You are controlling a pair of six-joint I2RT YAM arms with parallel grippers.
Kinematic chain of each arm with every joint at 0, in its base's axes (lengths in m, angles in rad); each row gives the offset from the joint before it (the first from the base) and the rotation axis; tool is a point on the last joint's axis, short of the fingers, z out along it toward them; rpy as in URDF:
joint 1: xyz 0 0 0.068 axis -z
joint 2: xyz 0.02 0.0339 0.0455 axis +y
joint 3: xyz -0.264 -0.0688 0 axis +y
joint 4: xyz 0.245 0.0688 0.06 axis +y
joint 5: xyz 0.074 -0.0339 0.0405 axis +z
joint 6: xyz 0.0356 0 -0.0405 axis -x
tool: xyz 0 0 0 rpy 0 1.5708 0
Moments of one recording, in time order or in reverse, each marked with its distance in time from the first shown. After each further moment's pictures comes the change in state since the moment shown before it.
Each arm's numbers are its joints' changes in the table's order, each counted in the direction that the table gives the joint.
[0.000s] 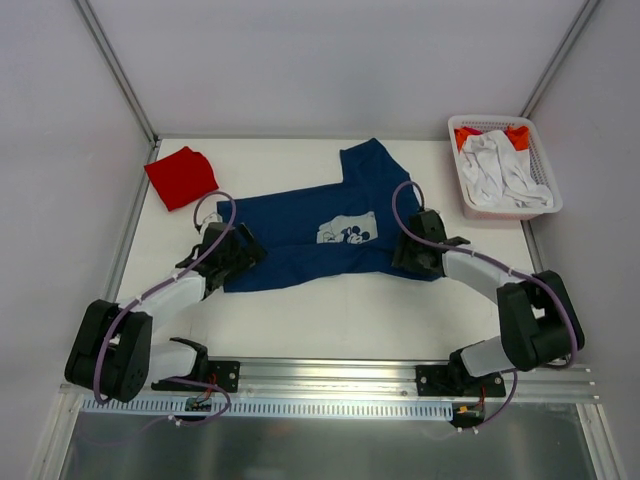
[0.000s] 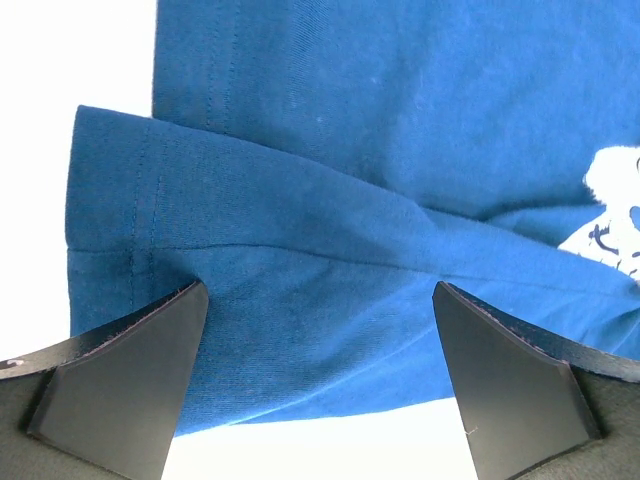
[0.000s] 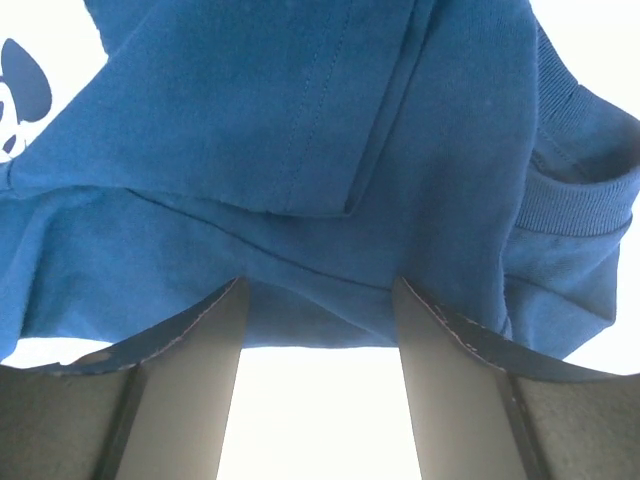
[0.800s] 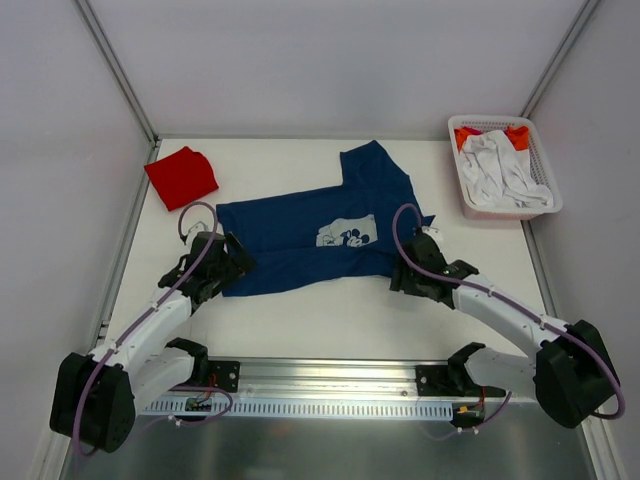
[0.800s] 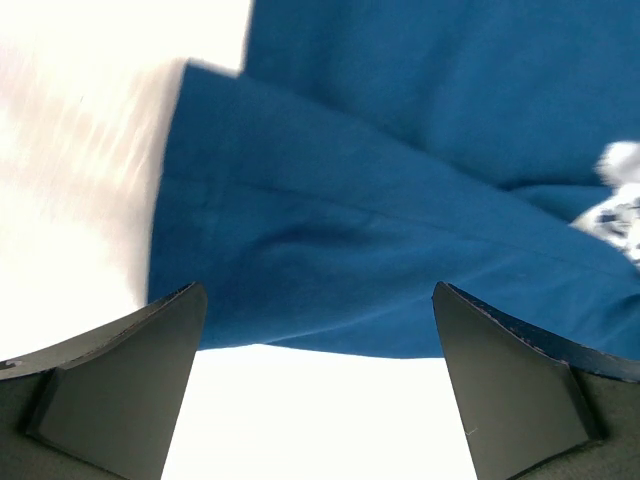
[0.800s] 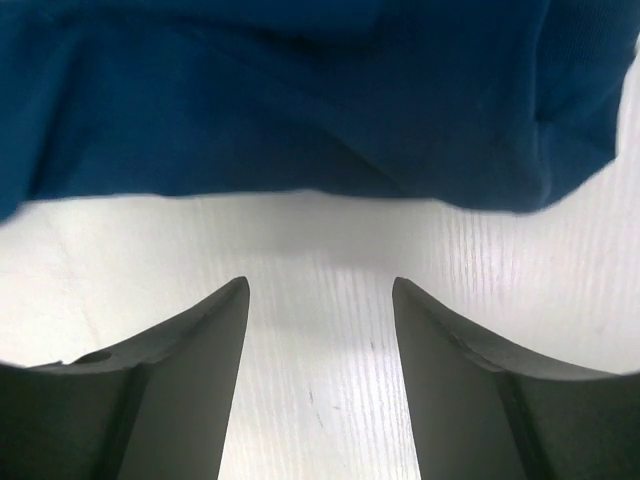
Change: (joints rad) left arm 0.000 -0.295 0.035 0.312 0.060 0.042; right arm -0.218 -0.351 0.169 0.192 -0.109 -0.130
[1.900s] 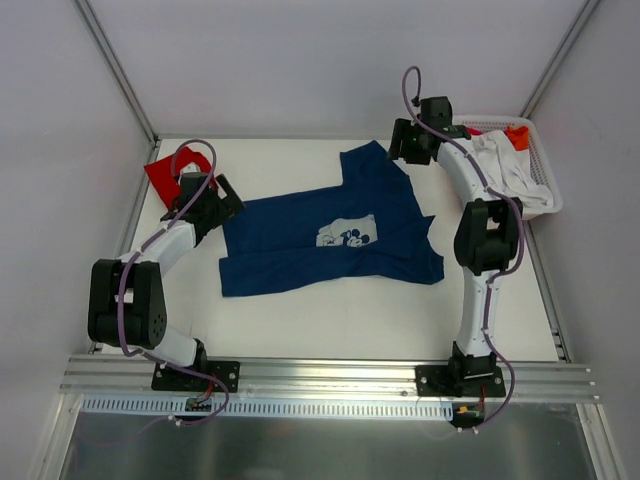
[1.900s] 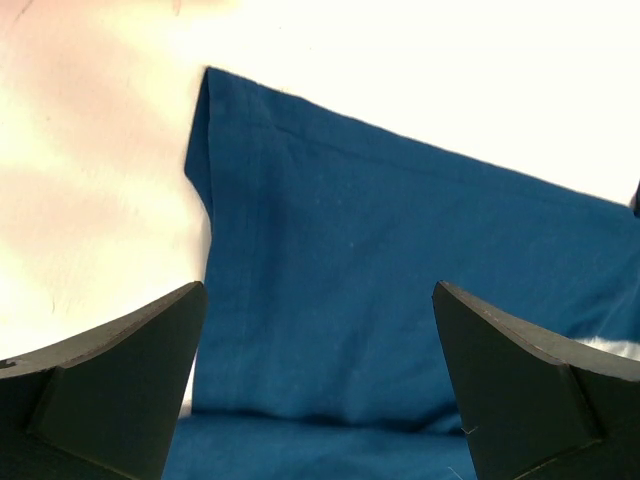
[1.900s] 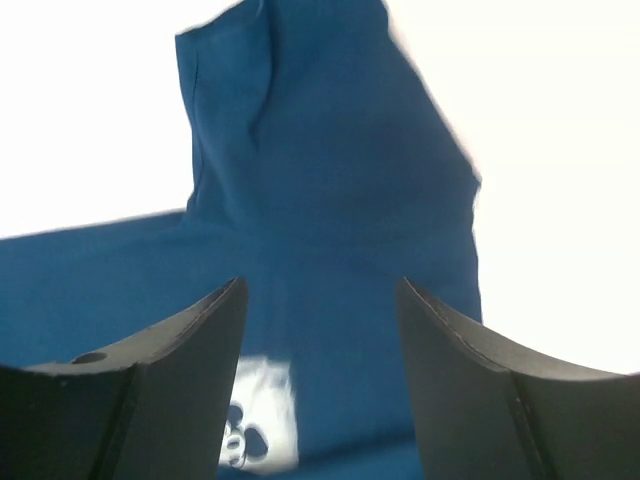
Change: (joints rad) left arm -0.233 0.527 -0.422 -0.254 -0.089 -0.253; right arm 0.389 1.017 -1.405 0.151 0.343 0.420
